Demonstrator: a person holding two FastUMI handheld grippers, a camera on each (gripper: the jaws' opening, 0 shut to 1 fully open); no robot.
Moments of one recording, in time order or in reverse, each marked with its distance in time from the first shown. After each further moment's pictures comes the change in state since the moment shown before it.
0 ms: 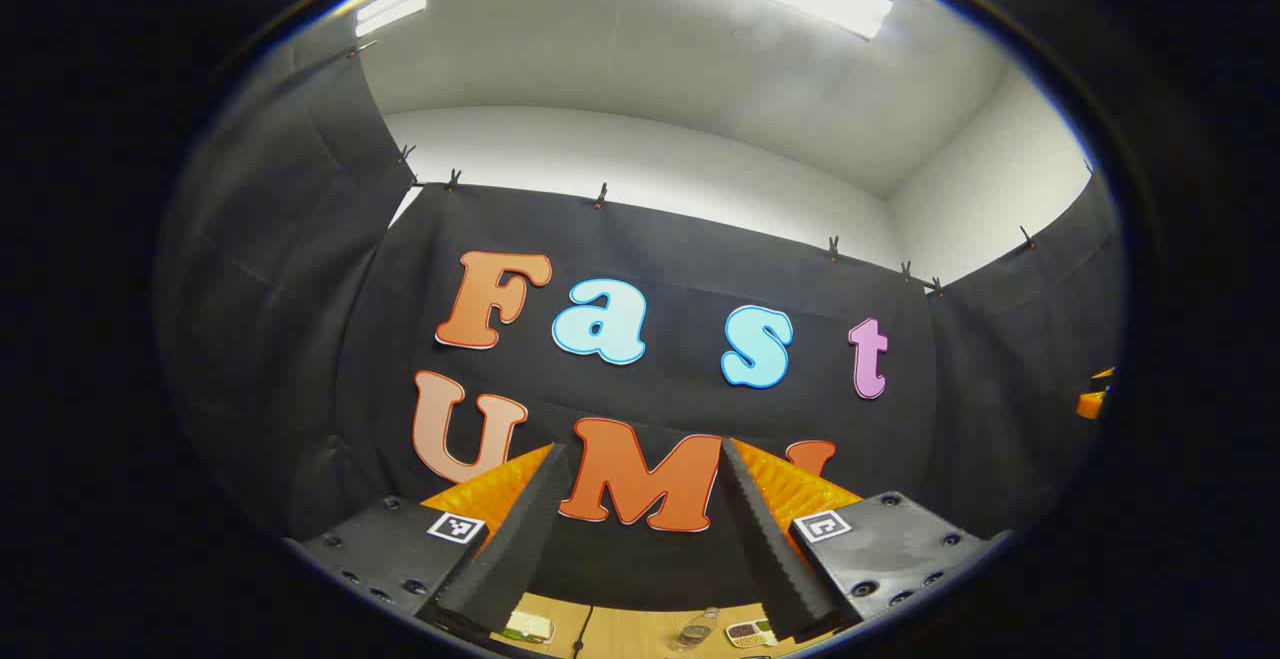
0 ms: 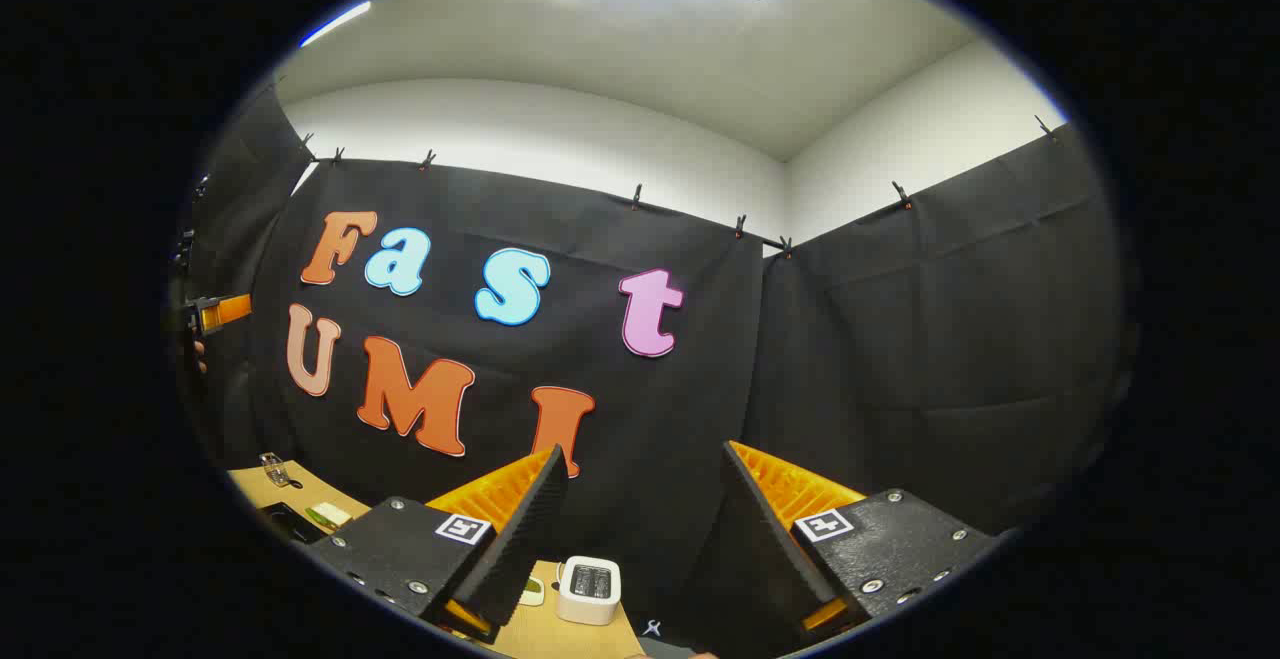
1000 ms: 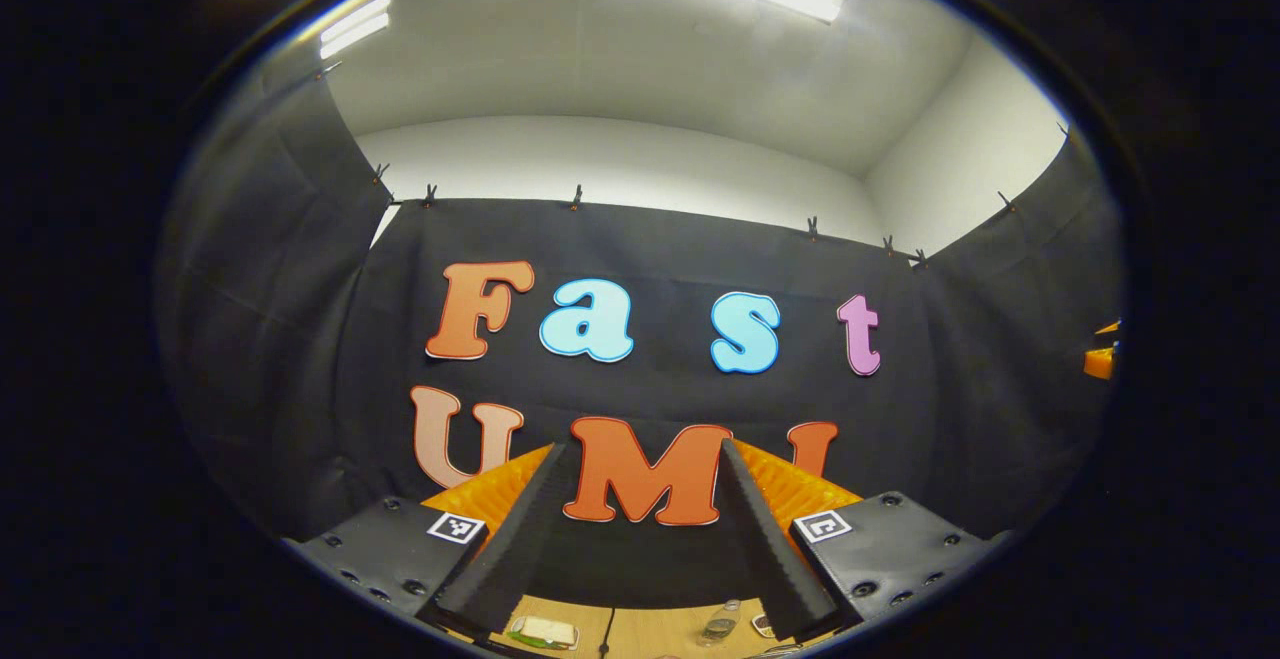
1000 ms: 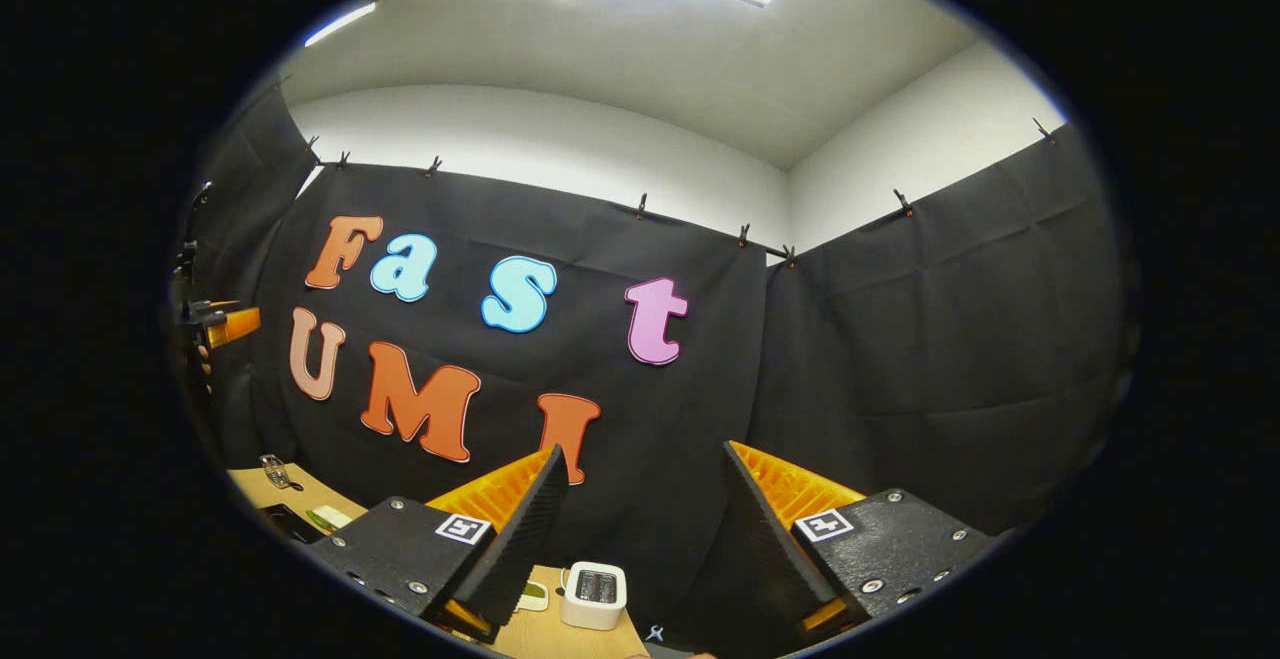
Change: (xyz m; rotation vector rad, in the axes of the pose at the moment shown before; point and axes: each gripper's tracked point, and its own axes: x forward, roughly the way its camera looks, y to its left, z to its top) left arm -0.005 -0.013 -0.024 0.089 0.025 -0.024; right arm -0.003 0.006 -0.007 -0.002 -0.024 0.008
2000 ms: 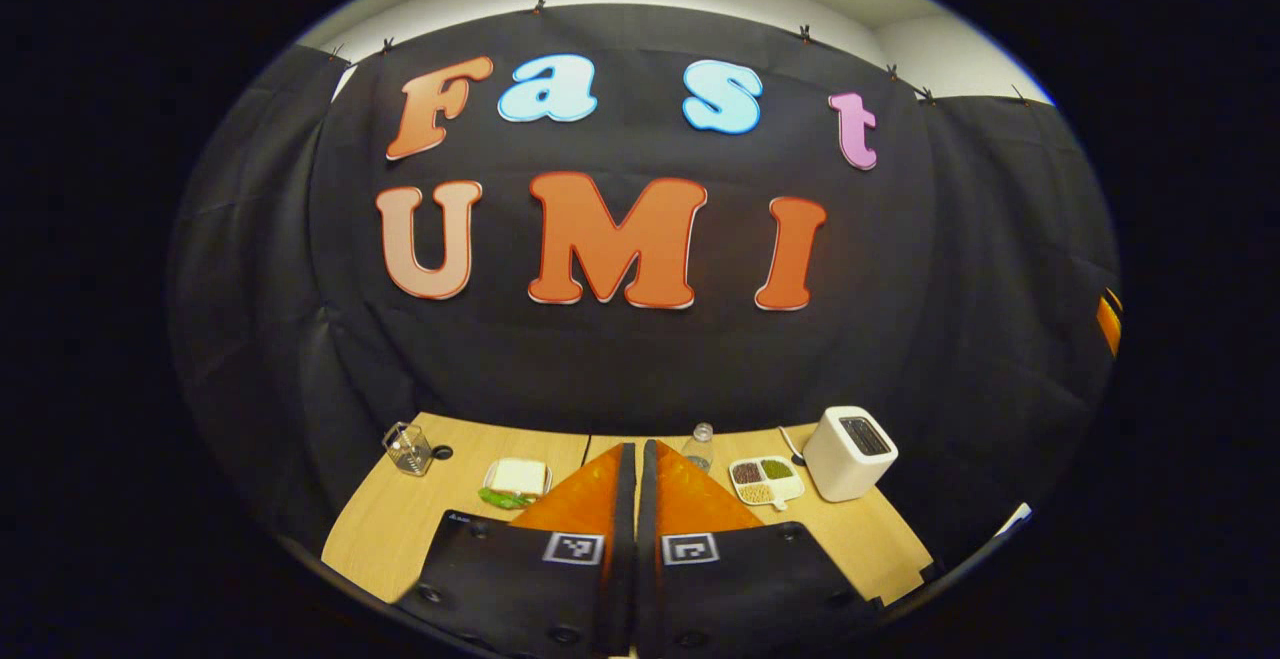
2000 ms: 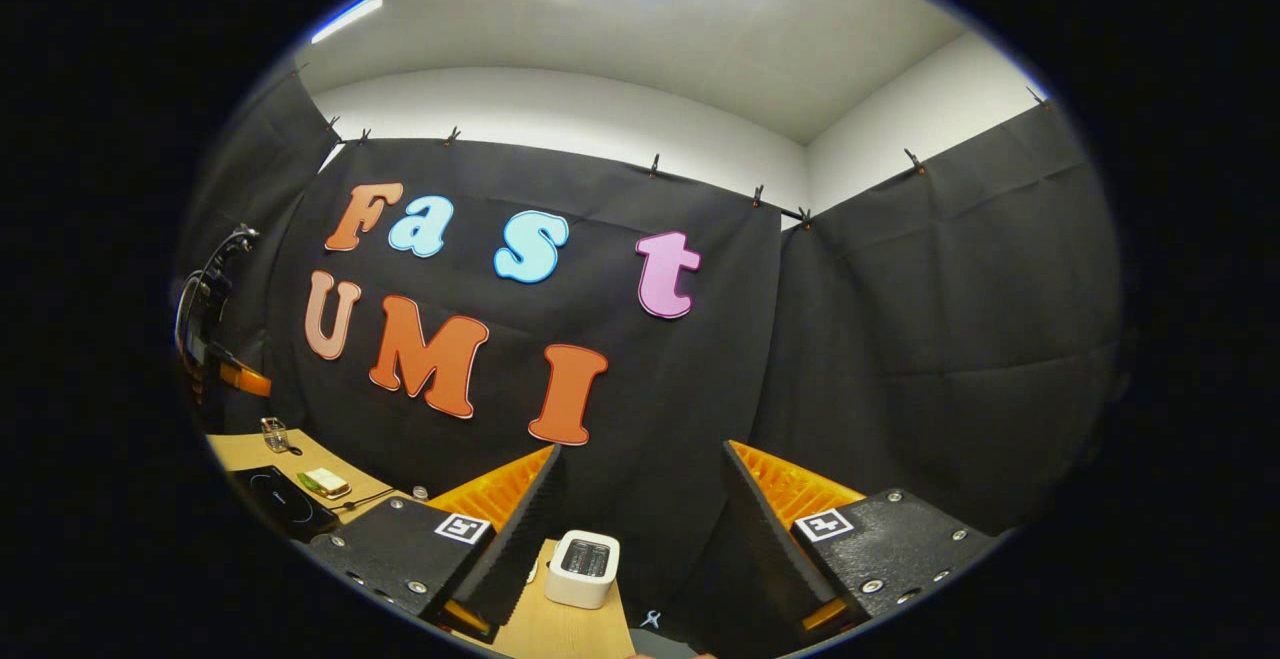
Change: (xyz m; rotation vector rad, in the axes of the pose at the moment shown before) left arm -0.072 -0.075 -0.222 -0.008 0.711 -0.009; right arm 0.003 -0.030 -0.102 0.003 0.065 0.085
